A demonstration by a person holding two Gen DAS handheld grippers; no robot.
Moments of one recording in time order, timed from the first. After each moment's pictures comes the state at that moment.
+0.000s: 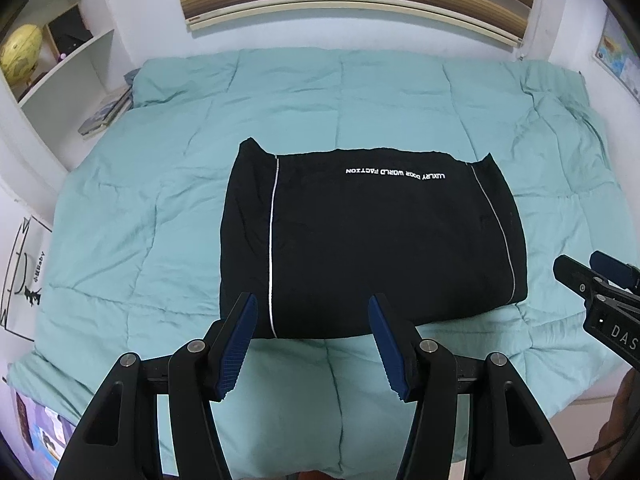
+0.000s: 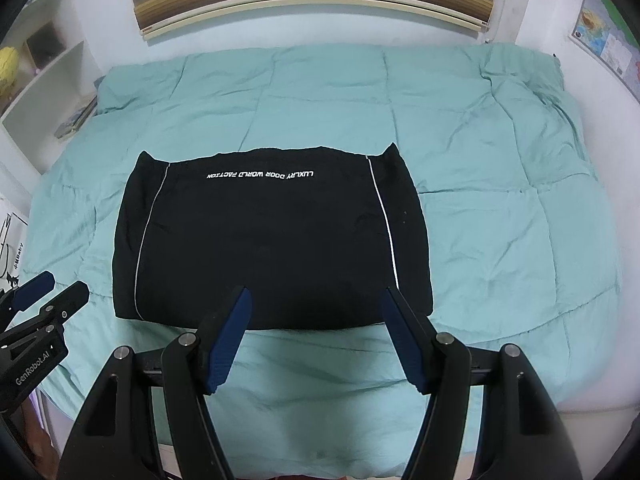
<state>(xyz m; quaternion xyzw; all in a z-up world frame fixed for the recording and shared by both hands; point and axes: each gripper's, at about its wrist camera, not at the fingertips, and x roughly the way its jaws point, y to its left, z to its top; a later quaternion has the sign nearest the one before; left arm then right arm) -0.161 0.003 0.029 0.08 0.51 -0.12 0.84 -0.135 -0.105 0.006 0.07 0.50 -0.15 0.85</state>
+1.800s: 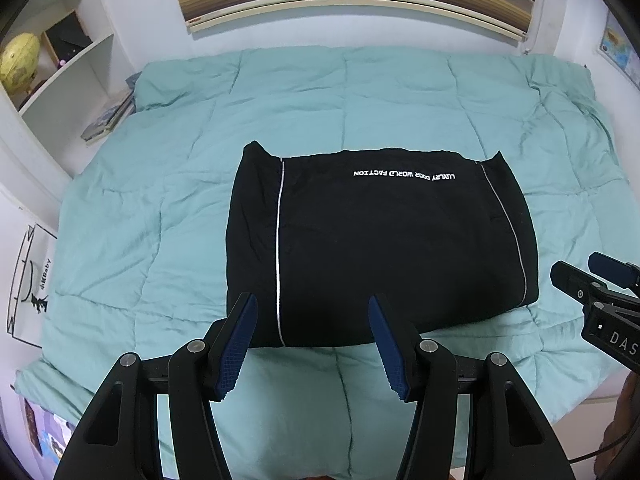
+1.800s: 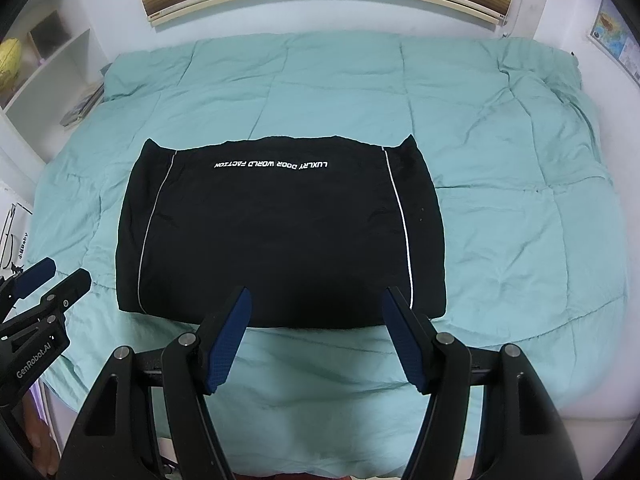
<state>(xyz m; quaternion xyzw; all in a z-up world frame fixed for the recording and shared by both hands) -0.153 -0.004 0.025 0.10 0.51 -0.11 0.84 -0.116 -0.104 -0.009 0.07 0.52 -0.13 0.84</state>
